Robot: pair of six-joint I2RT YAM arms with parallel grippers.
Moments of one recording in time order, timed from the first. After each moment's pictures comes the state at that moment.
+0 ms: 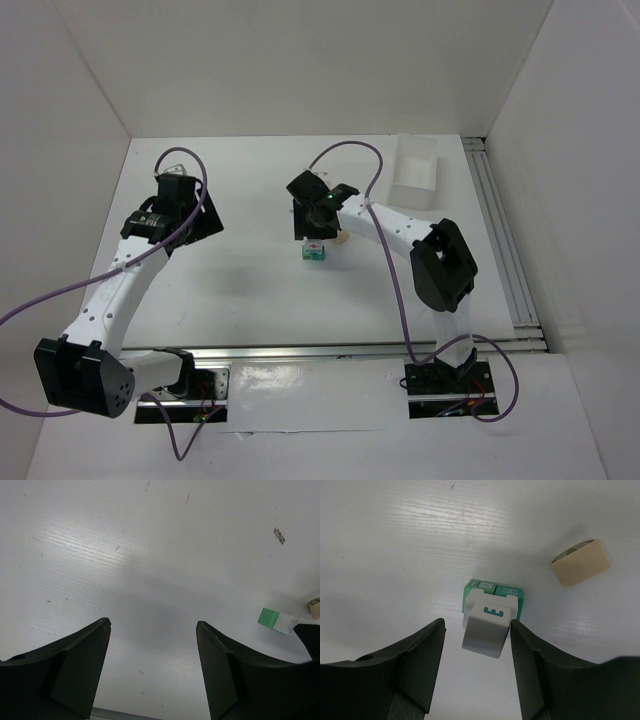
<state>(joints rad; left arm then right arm) -0.15 1.19 1.12 -0.77 -0.23 -0.52 0.77 1.97 1.63 -0.70 0.22 0.64</state>
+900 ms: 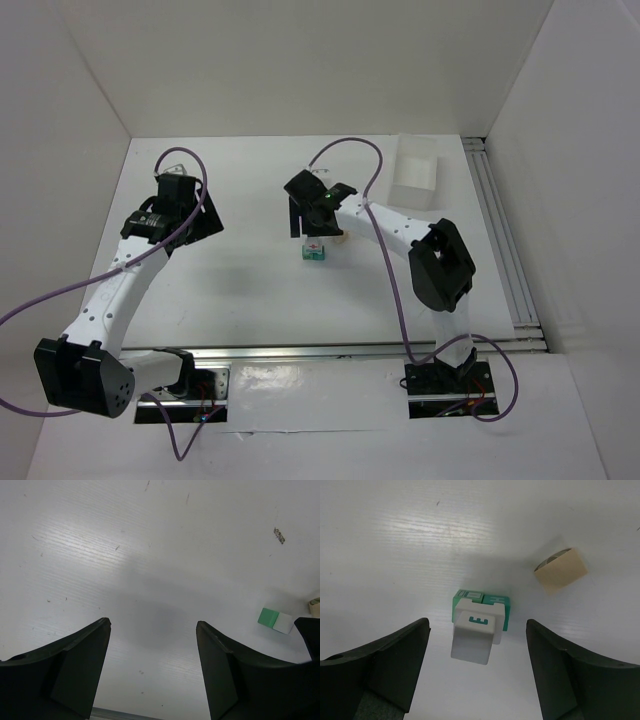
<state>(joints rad) -0.15 1.19 1.12 -0.77 -0.23 -0.52 0.78 1.98 1.64 -0.71 0.30 0.64</state>
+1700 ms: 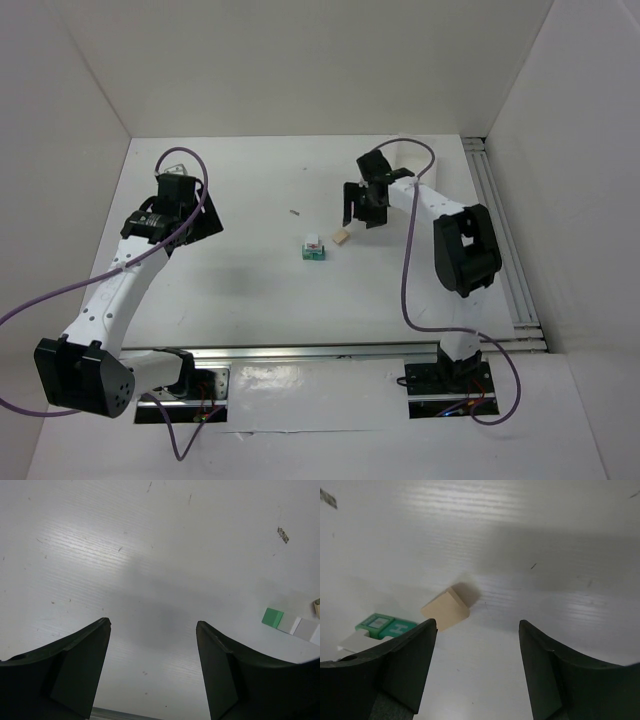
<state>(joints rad) -0.15 1.19 1.12 -0.77 -0.23 -0.50 0.37 1.95 1.51 -0.61 -0.06 0.41</state>
